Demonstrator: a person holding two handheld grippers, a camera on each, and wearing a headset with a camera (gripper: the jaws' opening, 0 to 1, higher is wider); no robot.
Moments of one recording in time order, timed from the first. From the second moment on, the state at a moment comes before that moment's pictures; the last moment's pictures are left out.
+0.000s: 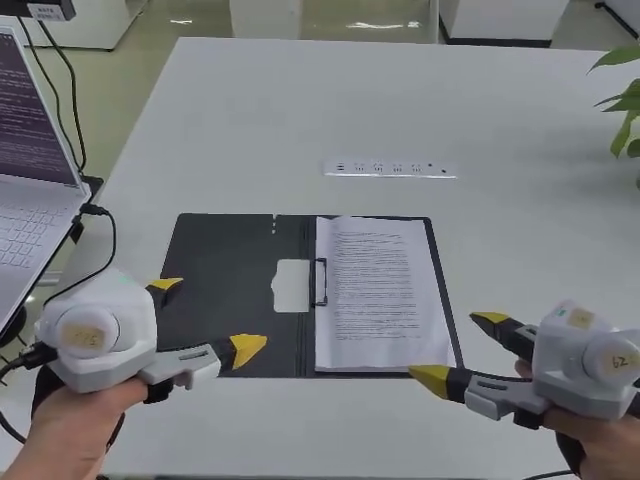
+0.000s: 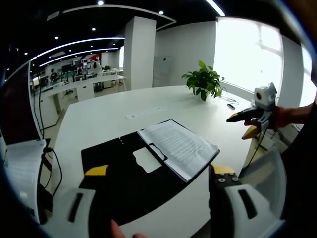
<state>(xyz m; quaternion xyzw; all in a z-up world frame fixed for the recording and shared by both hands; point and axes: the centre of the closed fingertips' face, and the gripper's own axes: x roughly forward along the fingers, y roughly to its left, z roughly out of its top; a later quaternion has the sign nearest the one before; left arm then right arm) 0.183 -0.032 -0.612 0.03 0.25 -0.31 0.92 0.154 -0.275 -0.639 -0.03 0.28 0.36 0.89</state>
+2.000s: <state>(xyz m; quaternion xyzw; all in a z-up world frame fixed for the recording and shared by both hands) 0.241 -0.250 -0.659 0.08 0.26 -0.50 0.82 0.152 -0.291 -0.638 -0.02 0.29 0.33 0.90</state>
